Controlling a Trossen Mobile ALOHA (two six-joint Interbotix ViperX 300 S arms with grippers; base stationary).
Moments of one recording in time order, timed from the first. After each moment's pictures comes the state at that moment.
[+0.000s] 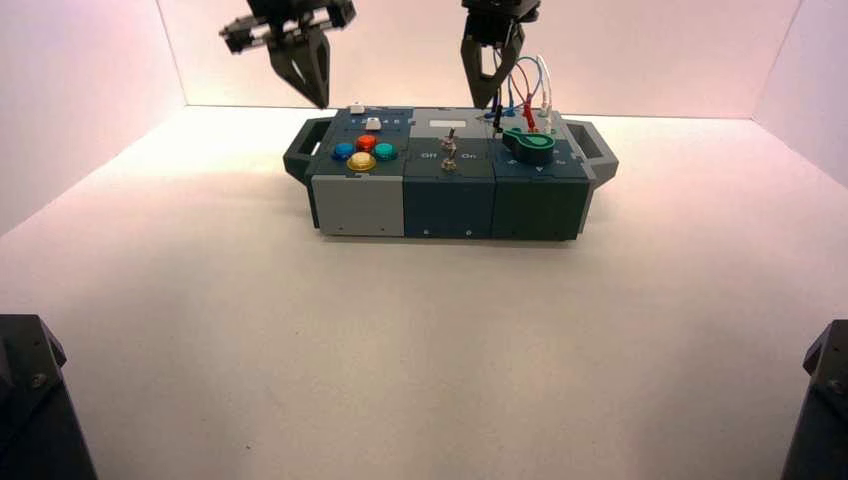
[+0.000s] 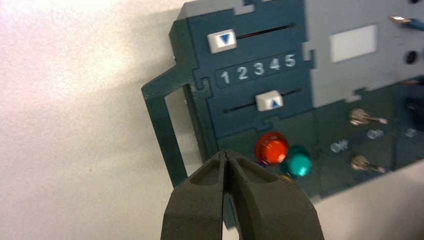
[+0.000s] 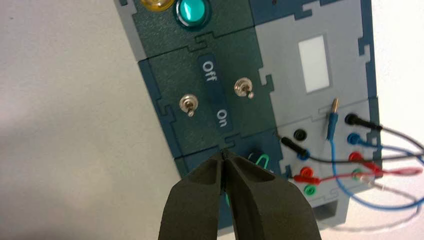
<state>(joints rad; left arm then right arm) -0.28 0.27 0.23 -0.30 0.92 0.14 0.58 0.14 0.32 0.01 0.94 -0.65</state>
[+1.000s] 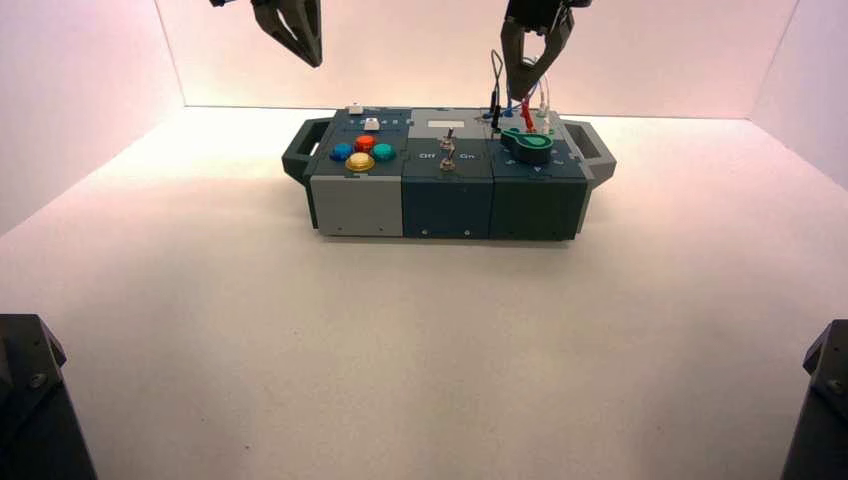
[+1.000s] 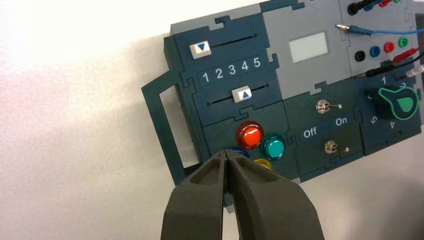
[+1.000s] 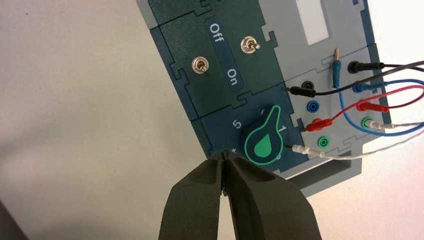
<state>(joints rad) -0.29 0.12 0.33 -0.29 0.85 0.17 0.56 -0.02 0.49 0.01 0.89 -0.58</state>
